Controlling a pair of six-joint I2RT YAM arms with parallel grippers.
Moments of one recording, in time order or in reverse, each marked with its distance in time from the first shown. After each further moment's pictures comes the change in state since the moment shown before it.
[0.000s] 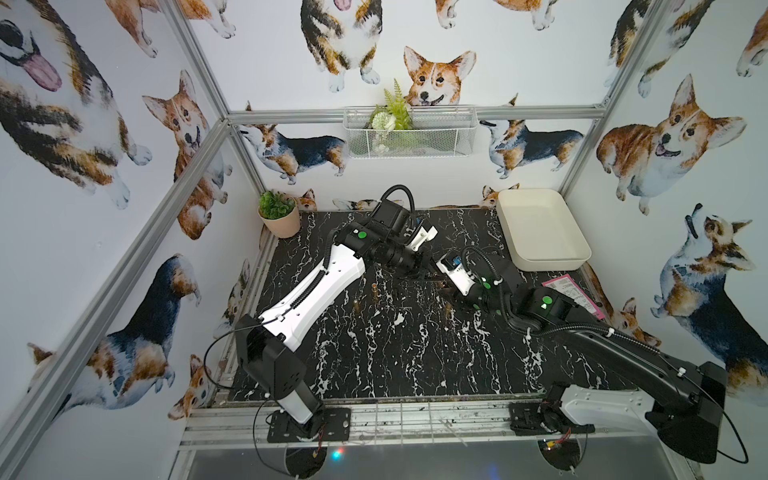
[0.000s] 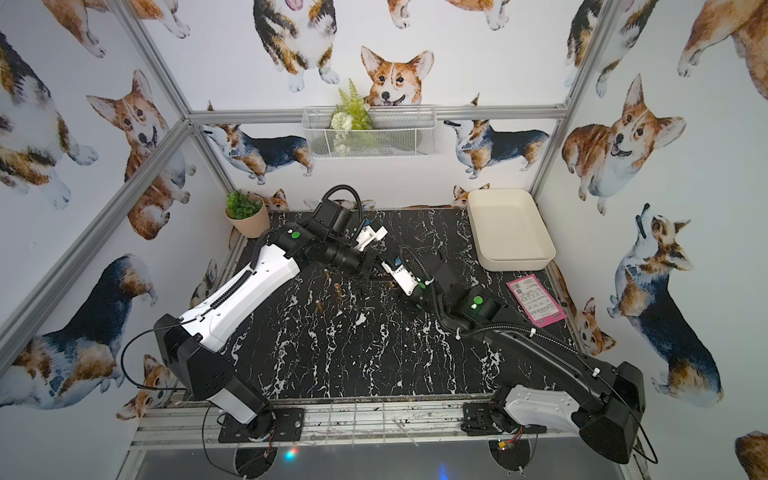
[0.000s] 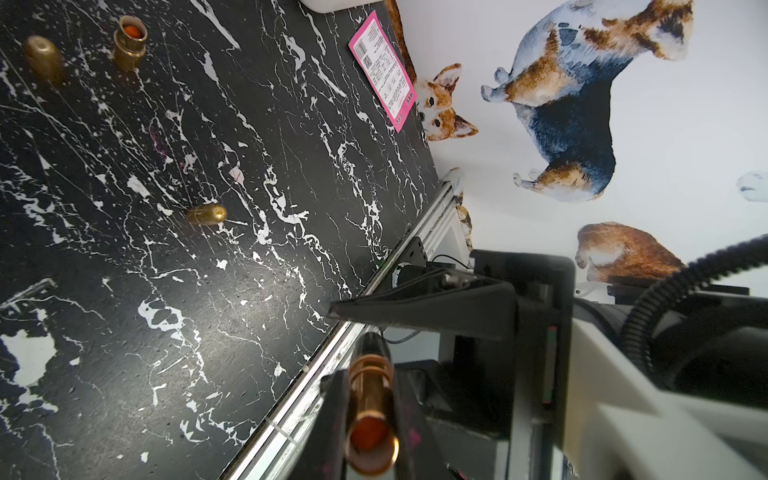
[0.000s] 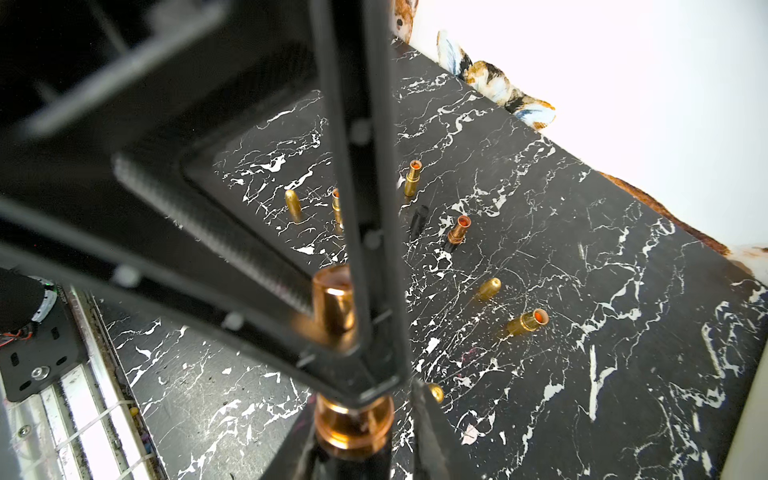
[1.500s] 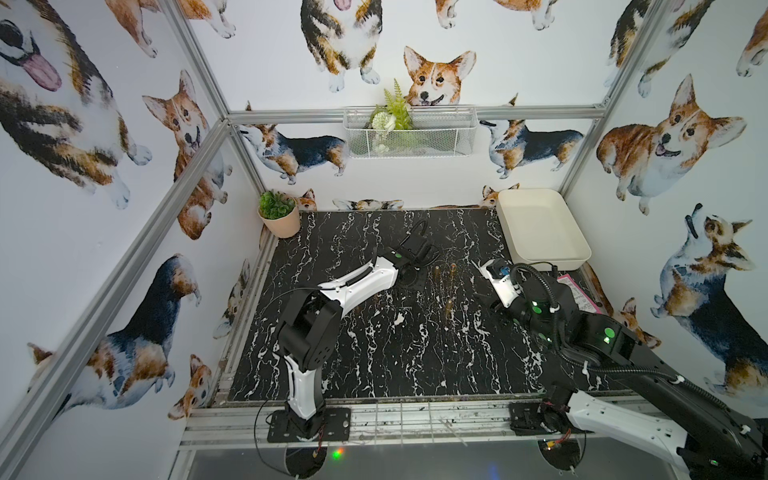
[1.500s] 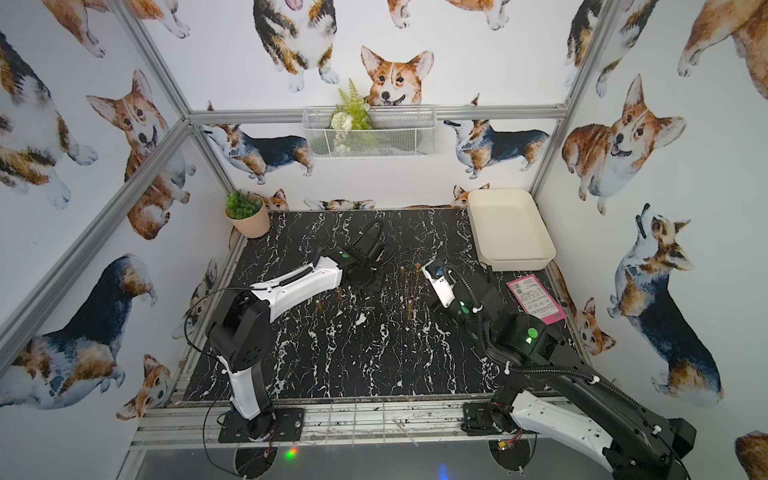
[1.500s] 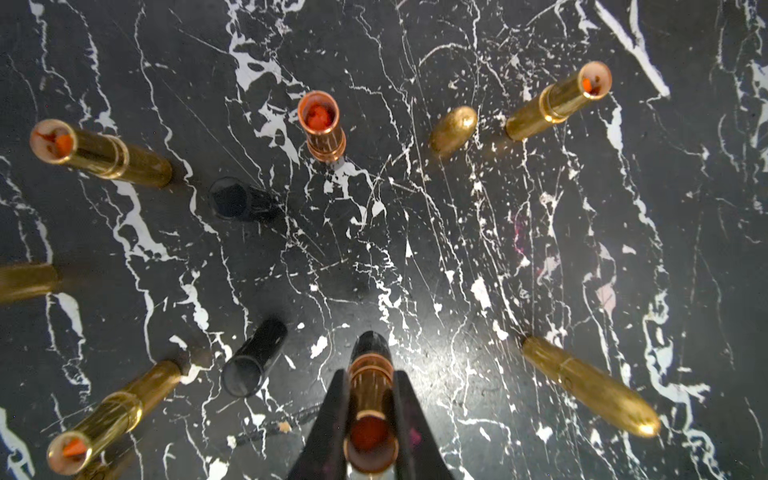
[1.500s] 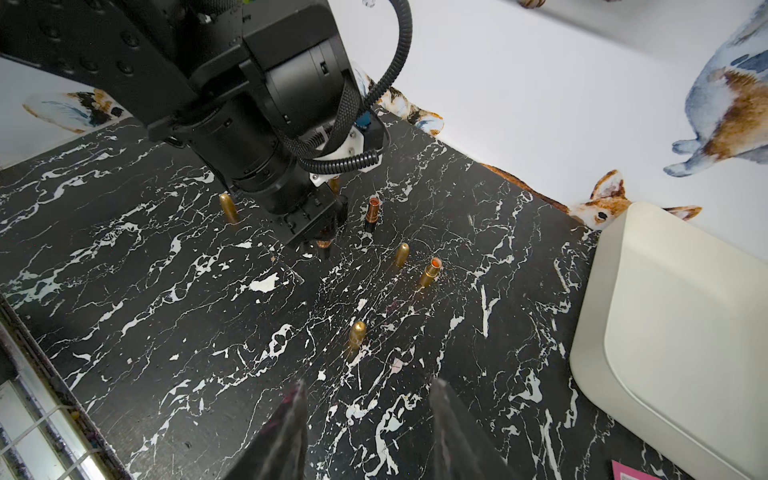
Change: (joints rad) left arm -0.066 0.241 -0.256 0.330 -0.823 0.068; right arm 0.000 -0.329 -0.084 -0.169 0.209 0.032
